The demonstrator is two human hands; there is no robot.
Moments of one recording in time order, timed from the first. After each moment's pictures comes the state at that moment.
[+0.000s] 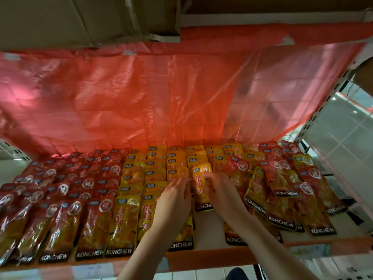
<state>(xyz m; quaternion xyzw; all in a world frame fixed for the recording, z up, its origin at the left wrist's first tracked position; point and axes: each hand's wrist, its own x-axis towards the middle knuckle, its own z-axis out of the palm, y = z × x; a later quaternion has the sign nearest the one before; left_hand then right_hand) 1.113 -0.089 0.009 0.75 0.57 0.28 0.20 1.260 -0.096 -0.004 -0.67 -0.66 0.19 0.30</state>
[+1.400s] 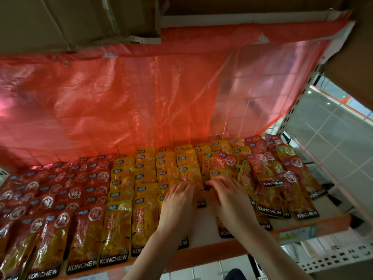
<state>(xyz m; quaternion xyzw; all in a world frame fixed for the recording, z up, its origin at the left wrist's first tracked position) 1.129 -0.101 0.005 0.82 0.50 0.21 0.16 1.277 -0.138 -0.005 -0.68 -0.69 0.00 0.26</state>
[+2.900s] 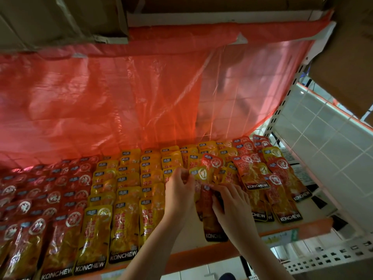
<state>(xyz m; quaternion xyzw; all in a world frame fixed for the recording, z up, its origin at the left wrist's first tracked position) 1.196 -0.085 0.022 0.61 0.57 0.37 0.40 1.321 -0.152 -0.043 -0.70 -0.63 -0.06 0.32</state>
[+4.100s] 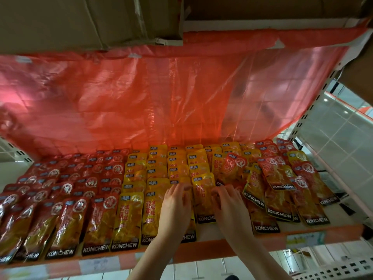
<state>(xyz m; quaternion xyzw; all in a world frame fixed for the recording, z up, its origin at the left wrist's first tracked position) 1.108 -0.114 -0.007 0.72 0.56 0.35 0.22 1.253 -0.145 -0.037 -0.69 -0.64 0.00 0.33</state>
